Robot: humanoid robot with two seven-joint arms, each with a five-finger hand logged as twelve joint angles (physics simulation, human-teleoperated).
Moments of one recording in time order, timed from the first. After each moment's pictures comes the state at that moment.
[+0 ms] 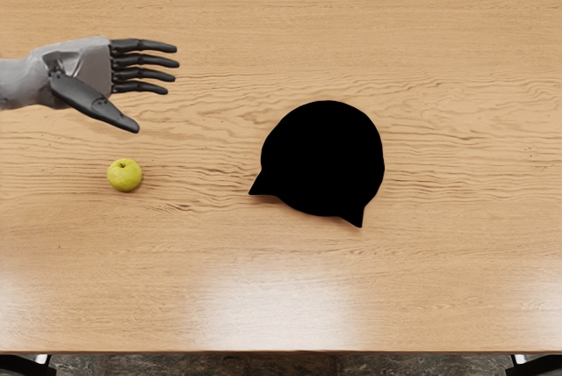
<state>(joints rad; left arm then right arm) -0.81 0.90 -0.73 -1.34 0.25 -0.61 0.20 -0.05 0.00 0.00 0.10 -0.12 0.10 0.04</state>
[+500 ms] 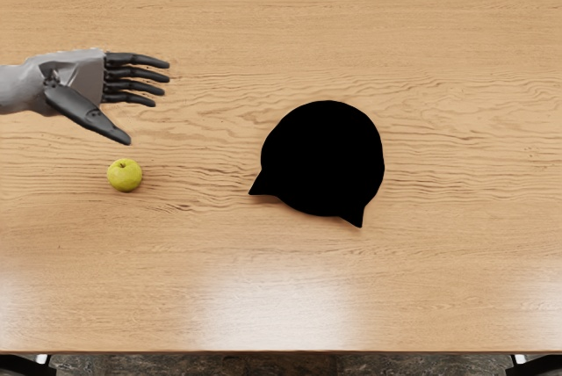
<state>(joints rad) -0.82 0.95 -0.72 -1.34 0.30 -0.61 0.26 -0.04 0.00 0.00 0.10 -0.12 0.10 0.04</state>
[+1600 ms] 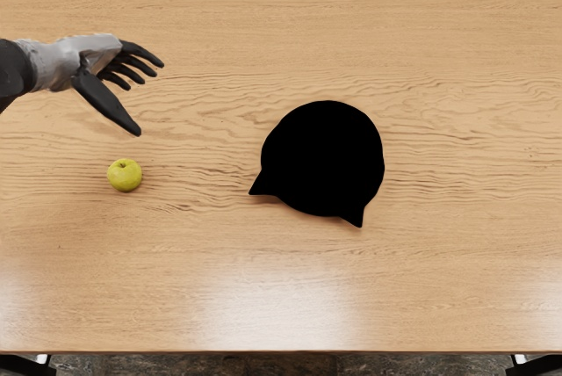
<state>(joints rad) -1.16 0.90 -0.39 -1.64 0.67 -0.05 0.61 -0.04 0.00 0.00 0.10 -0.12 0.10 0.04</state>
